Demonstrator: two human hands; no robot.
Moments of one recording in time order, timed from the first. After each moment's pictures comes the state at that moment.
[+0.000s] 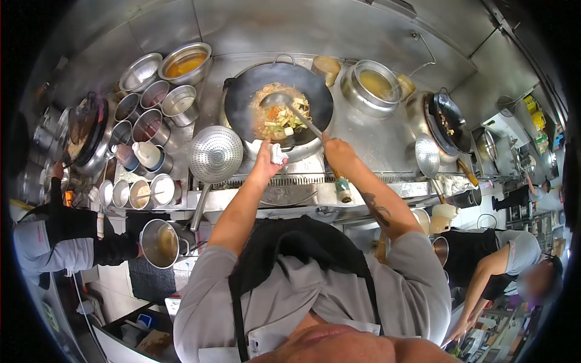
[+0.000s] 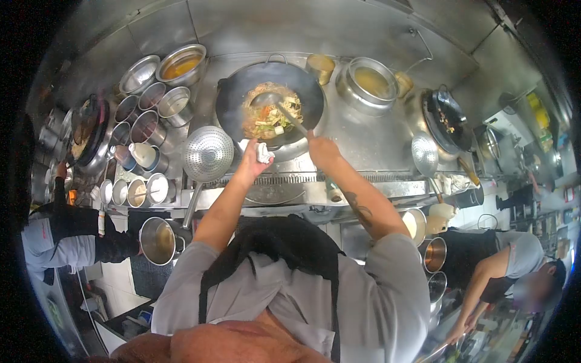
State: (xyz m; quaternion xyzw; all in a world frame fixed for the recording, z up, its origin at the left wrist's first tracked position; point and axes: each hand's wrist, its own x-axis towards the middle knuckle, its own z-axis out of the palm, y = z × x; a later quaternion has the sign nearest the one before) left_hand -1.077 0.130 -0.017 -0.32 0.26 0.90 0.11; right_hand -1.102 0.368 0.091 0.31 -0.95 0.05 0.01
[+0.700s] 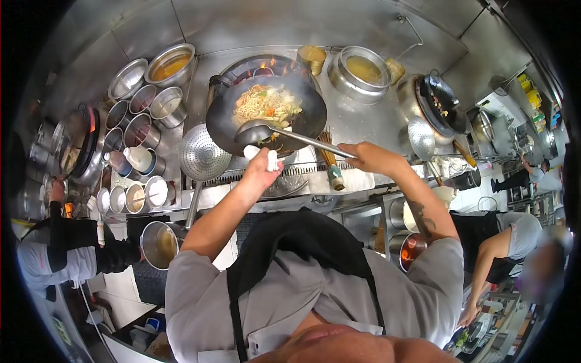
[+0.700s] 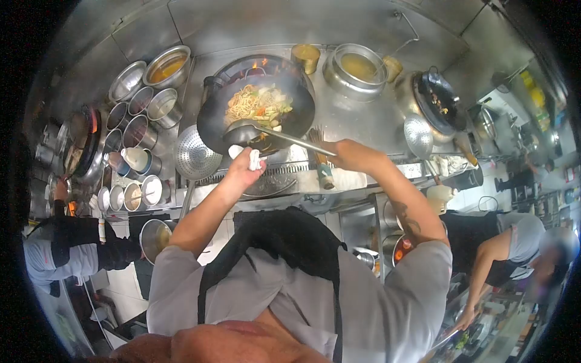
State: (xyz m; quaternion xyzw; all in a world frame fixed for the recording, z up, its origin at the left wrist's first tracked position) left_hand -1.015 0.164 0.063 -0.35 0.24 0.90 0.13; right_hand -1.049 0.441 0.203 0.37 -0.90 0.14 -0.19
